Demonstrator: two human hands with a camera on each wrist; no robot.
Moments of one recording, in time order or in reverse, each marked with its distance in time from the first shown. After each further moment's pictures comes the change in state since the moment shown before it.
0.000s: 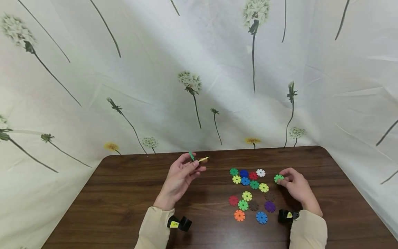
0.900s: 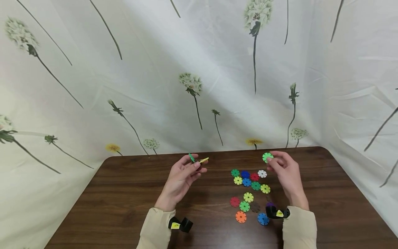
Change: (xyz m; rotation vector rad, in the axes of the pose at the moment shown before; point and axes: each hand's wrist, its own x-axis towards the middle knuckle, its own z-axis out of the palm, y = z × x) left_hand -0.001 0.001 0.000 -0.012 -0.025 0.005; right_hand 0.003 -0.068 0.007 0.709 0.178 -0.188
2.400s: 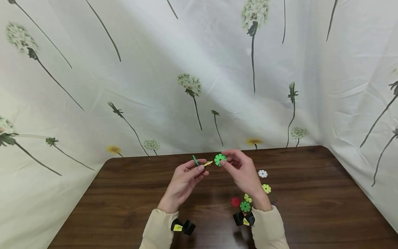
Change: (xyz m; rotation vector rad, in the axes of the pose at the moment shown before) left_hand -0.001 -0.005 0.006 0.033 -0.021 -0.020; right_hand -0.016 -0.051 0.108 -0.141 -0.218 -0.119
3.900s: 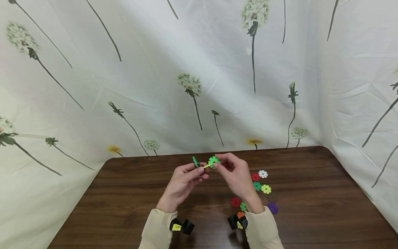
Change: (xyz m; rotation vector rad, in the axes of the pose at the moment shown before) left_hand -0.001 0.000 -0.006 0.007 -0.020 -0.054; right_hand -0.002 -0.001 0.020 -0.016 0.036 -0.133
